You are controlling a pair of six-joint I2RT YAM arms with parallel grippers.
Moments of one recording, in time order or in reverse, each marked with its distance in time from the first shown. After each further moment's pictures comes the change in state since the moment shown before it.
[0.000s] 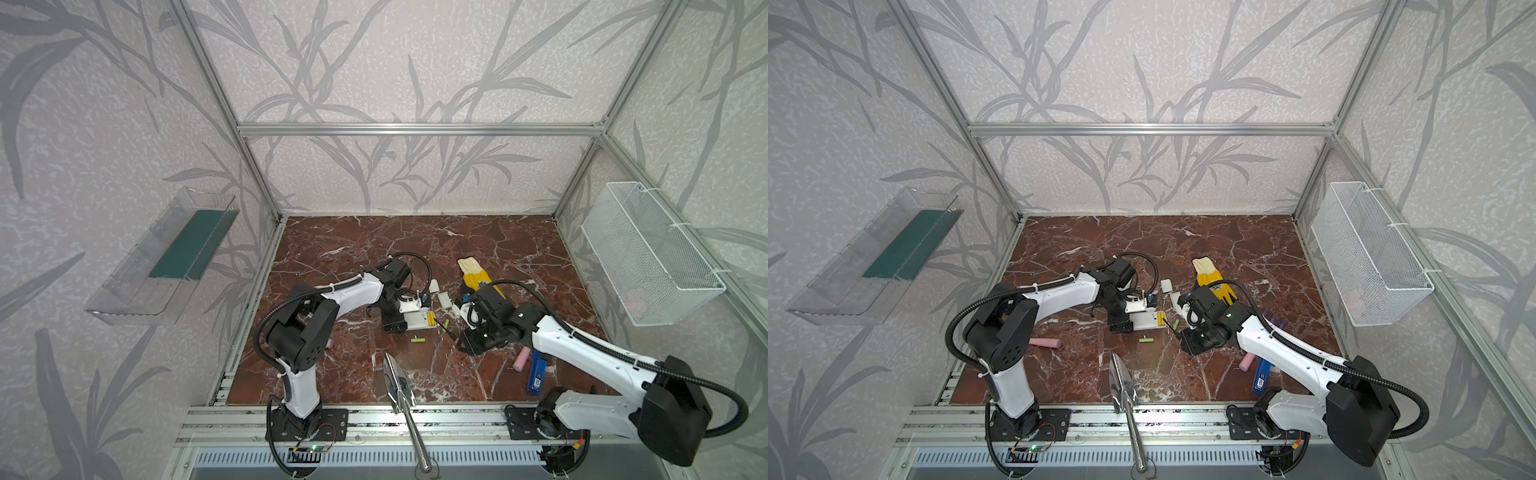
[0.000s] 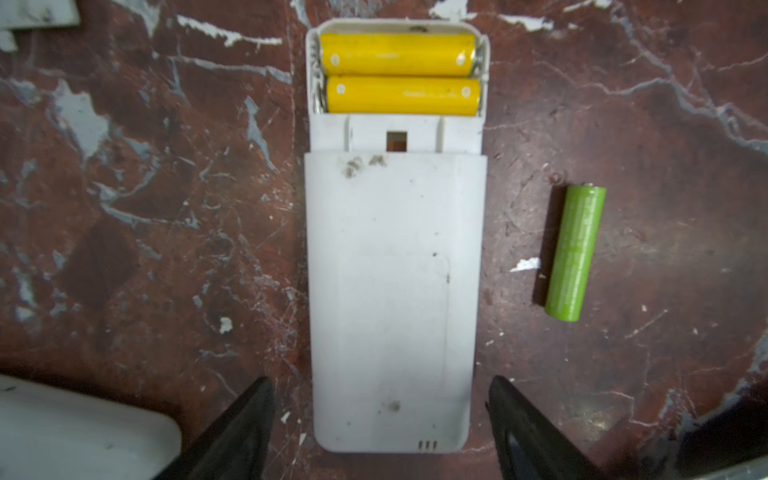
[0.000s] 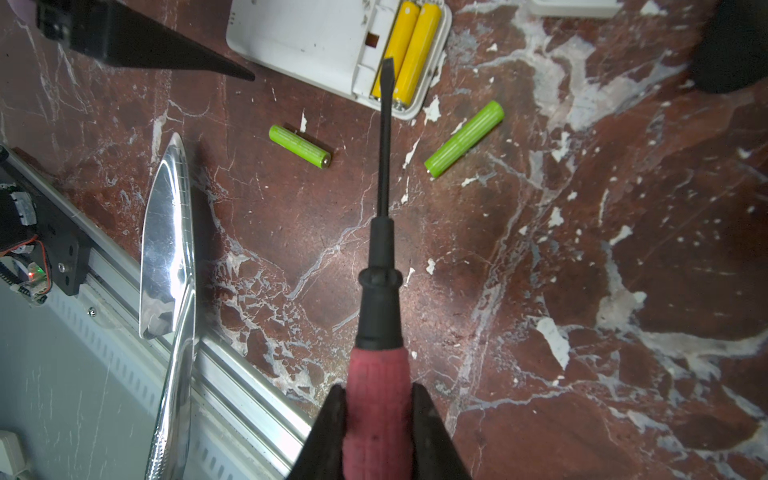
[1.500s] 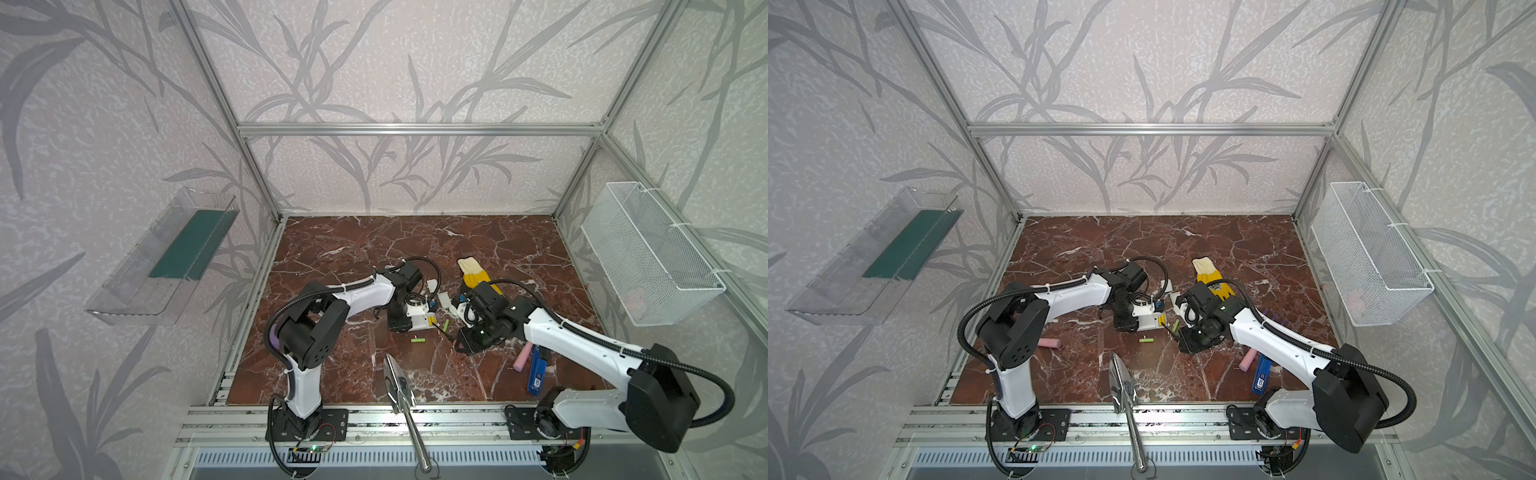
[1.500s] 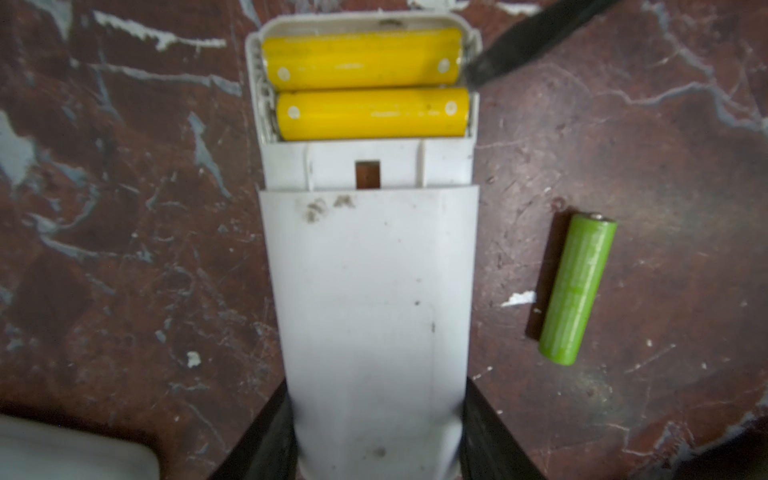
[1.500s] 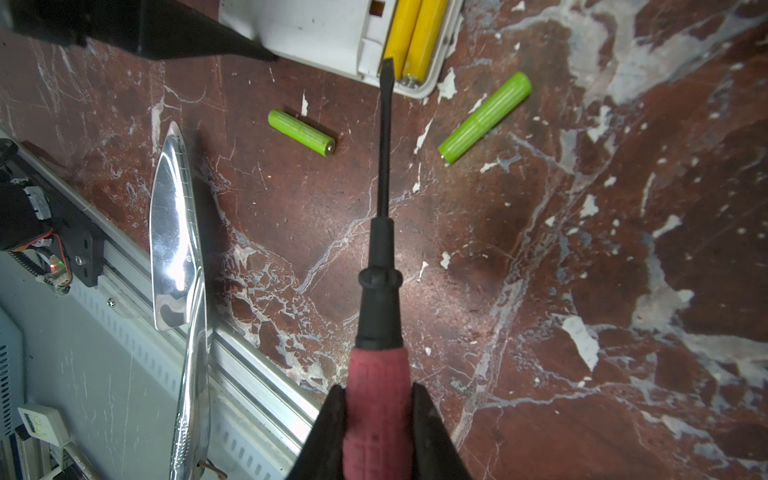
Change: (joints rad) left arm -0.080 0.051 0.061 -0.058 -0.099 -0.064; right arm -0.016 0.092 0.043 -0.027 -0.060 0.002
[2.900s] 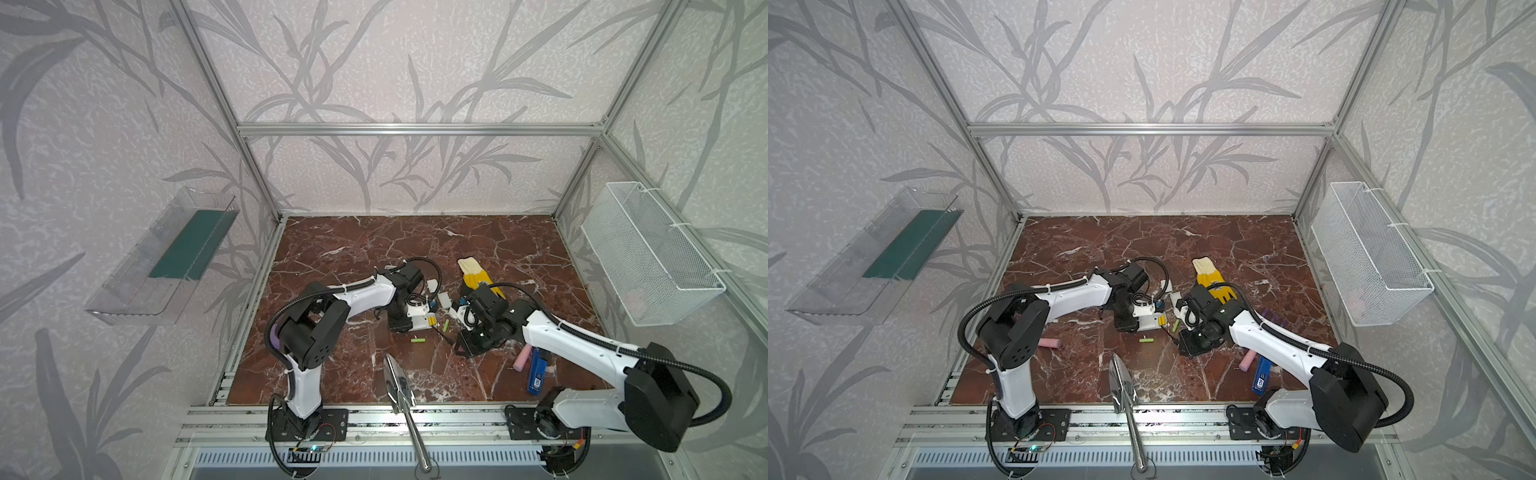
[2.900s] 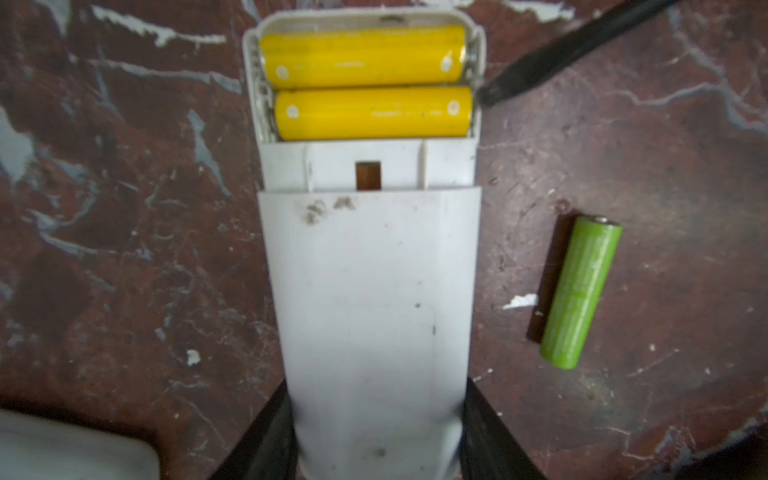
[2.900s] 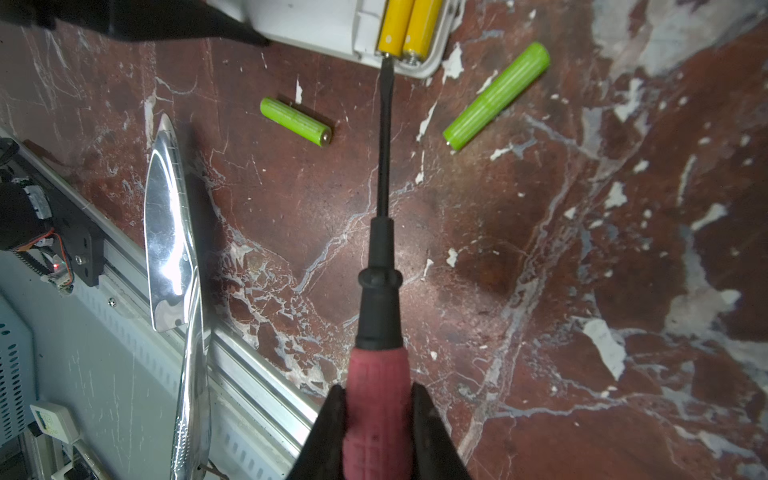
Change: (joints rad) left arm -0.005 0.000 0.000 0.000 -0.012 -0.010; right arm 0.000 -0.010 -0.043 0.039 -0.020 0.015
